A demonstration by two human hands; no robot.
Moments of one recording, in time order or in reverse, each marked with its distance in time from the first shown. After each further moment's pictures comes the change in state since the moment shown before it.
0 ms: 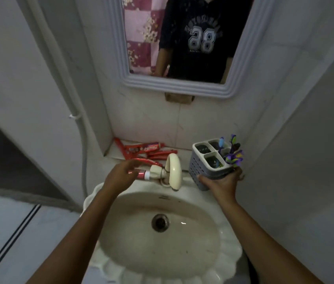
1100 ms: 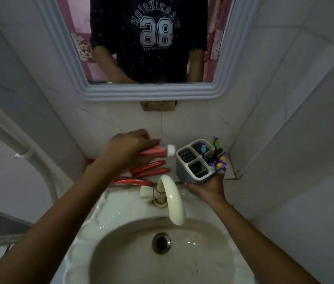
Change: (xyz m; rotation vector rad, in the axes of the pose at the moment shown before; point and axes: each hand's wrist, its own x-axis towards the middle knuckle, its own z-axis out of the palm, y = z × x) left_hand 0.127 0.092 -0.045 0.753 -0.111 0.819; right_hand 0.052 0.049 0.053 -0.145 -0.158 0.164
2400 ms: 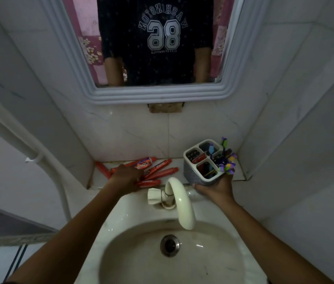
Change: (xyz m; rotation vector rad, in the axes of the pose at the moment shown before) left_hand -0.026 -0.035 0.124 -0.019 -0.393 -0.204; right_hand 0.013 0.001 0.014 0.220 -0.013 0.039
